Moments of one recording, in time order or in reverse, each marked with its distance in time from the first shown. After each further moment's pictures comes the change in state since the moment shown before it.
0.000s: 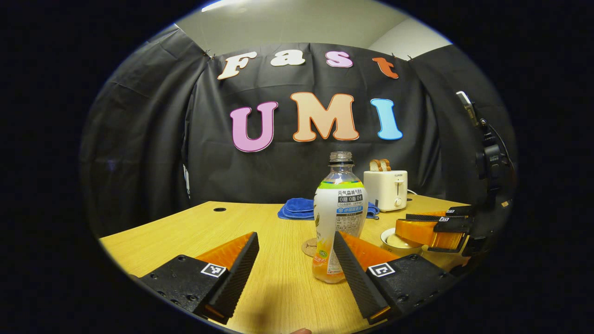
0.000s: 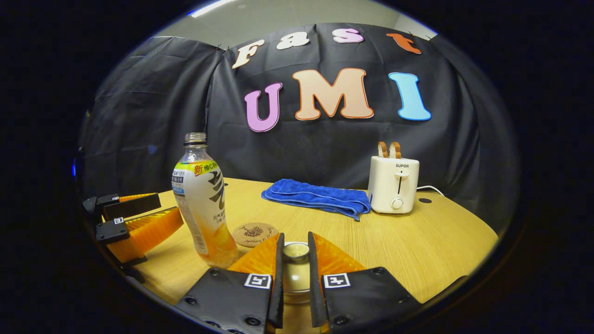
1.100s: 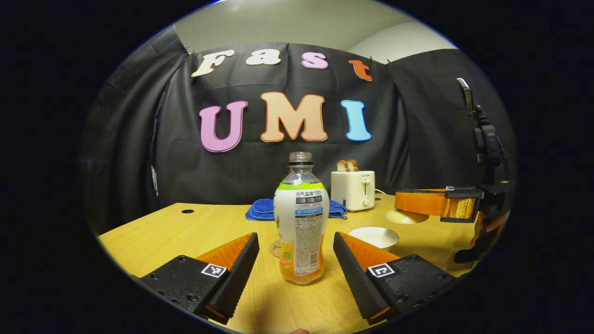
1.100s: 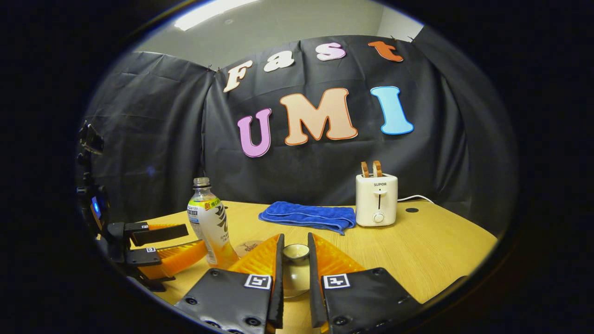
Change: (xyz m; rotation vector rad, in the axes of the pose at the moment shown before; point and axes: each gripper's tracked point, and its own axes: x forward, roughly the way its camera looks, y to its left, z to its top) left arm 0.002 -0.052 0.000 -0.005 0.001 -0.232; right arm -0.052 -0.035 0.046 0.085 -0.122 -0.030
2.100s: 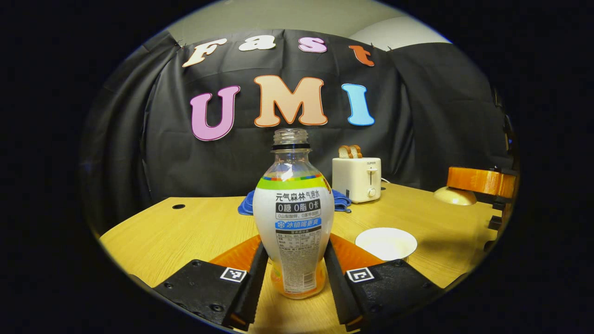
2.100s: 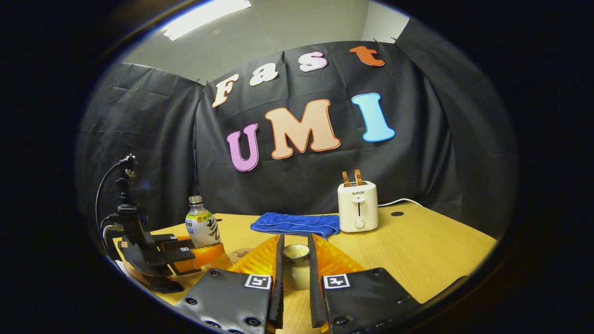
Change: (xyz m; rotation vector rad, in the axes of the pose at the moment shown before) left arm 0.046 0.004 -0.016 0.021 0.097 0.028; right arm -0.032 -0.040 0.030 0.060 -0.066 -0.036
